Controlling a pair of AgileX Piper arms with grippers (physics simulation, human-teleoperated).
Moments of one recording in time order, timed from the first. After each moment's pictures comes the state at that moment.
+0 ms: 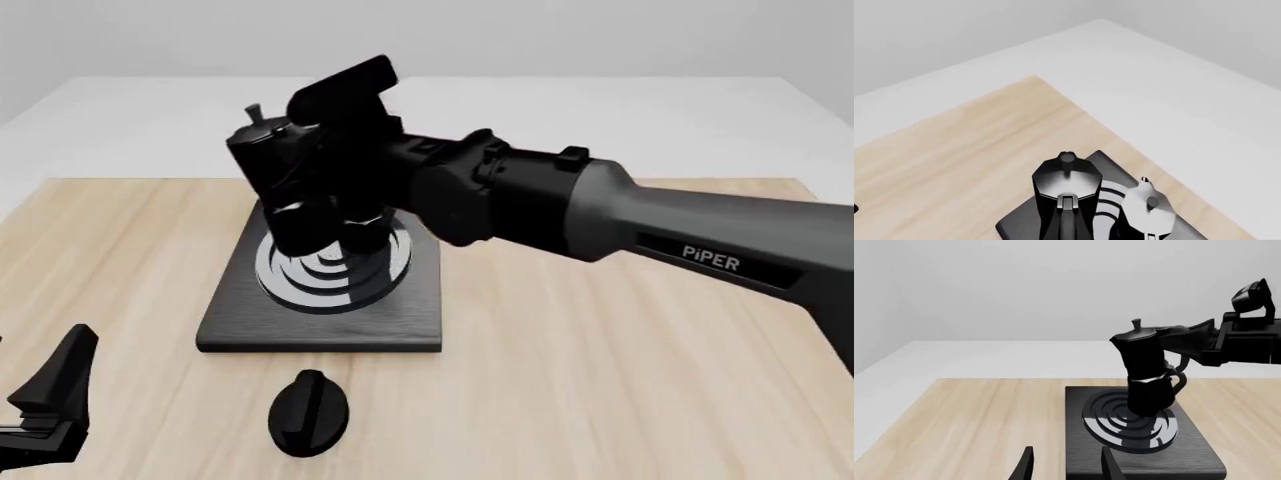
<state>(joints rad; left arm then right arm) -0.01 0.05 -0.05 0.01 -0.01 0.86 1.83 -1.48 -0.02 -0.03</state>
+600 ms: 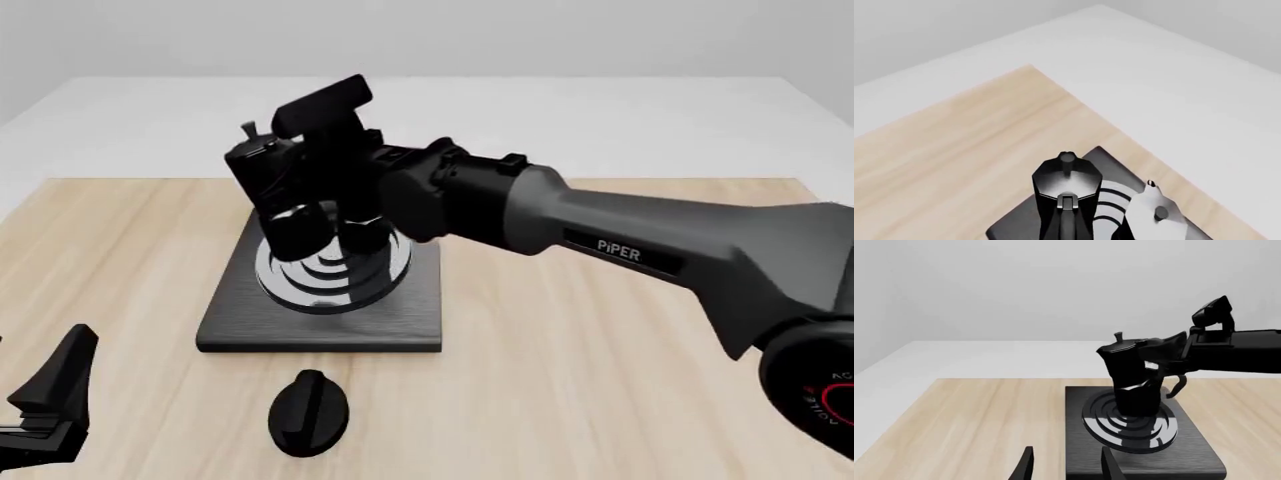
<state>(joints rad) -0.01 0.05 -0.05 0.01 -0.01 0.85 1.98 -1.62 0.01 -0.02</state>
